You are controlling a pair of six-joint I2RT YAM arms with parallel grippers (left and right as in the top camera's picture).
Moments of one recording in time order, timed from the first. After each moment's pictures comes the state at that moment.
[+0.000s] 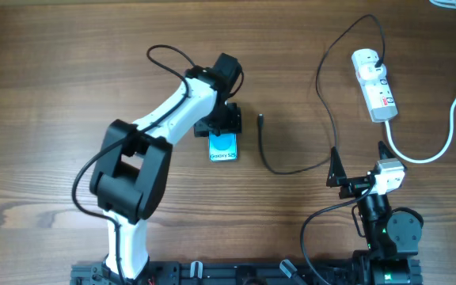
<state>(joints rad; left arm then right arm) -0.48 2.07 1.52 -0.95 0.11 -0.52 0.00 0.02 0.01 0.00 -0.12 0.01</state>
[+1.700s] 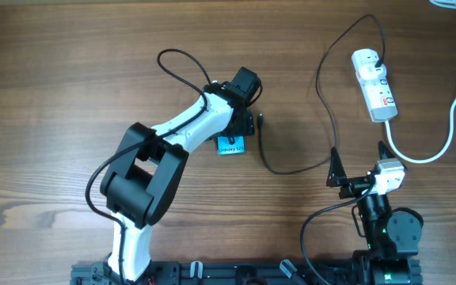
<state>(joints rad) -0.59 2.09 1.44 -0.76 -0.11 -0.69 0.00 0.02 0.01 0.00 -0.12 0.01</state>
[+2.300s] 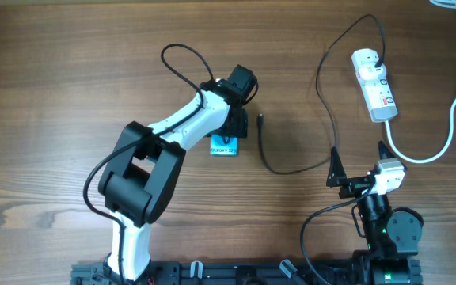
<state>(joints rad) -0.57 2.09 1.44 -0.78 -0.09 -0.50 0.00 0.02 0.01 0.00 -0.12 0.01</state>
